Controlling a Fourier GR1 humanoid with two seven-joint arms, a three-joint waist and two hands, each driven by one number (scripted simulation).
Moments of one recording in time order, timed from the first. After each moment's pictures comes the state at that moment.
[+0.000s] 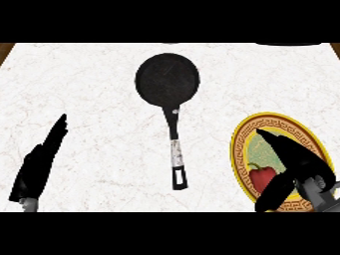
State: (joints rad) left arm 0.04 0.37 -0.15 -1.55 -0.01 0.16 0.12; right arm -0.26 -0.62 0.50 -1.78 0.04 0.22 1.12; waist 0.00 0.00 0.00
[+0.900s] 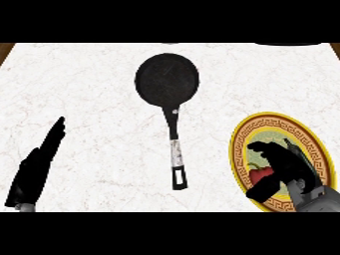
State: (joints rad) left arm 0.08 0.33 -0.11 -1.60 -0.06 0.12 0.13; right arm -0.20 -0.51 0.49 -1.65 0.19 0.21 1.04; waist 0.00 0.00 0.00
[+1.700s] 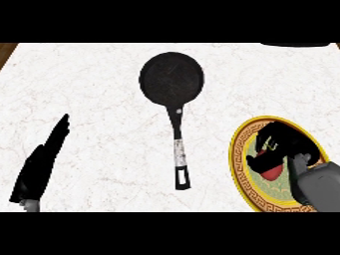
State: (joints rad) left arm 0.06 0.29 -0.08 -1.60 -0.11 0.07 0.13; right arm -0.30 -0.48 0.36 -1.46 0.27 0.34 0.82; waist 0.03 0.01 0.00
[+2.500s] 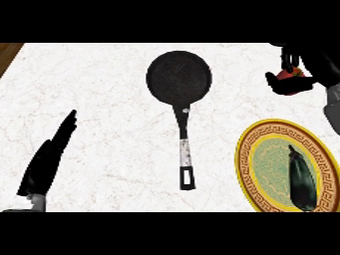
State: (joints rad) left arm 0.02 0.27 -0.10 -1.58 -0.12 0.06 0.13; right arm -0.73 -0.62 0.28 -1.13 0.57 0.01 0.11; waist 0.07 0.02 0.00
